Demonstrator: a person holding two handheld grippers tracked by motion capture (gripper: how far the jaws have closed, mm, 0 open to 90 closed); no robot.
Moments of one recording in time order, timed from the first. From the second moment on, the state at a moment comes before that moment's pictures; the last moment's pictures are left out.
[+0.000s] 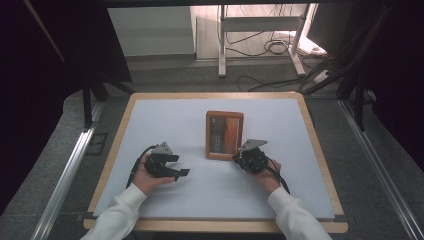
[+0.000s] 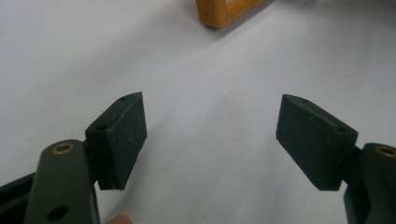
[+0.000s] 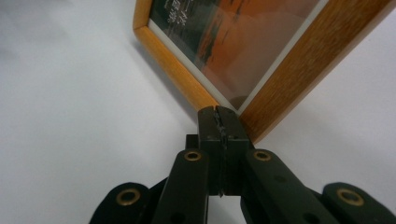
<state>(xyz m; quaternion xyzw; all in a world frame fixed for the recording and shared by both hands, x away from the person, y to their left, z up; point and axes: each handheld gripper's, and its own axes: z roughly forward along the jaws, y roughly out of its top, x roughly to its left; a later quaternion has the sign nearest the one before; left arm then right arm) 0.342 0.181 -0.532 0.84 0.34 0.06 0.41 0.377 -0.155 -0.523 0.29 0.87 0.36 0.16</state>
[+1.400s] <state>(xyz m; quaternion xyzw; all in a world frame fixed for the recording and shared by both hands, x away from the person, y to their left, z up) 0.329 0.187 -0.525 0.84 0.35 0.08 0.42 0.327 -0.265 -0.506 0.35 0.82 0.42 0.16</state>
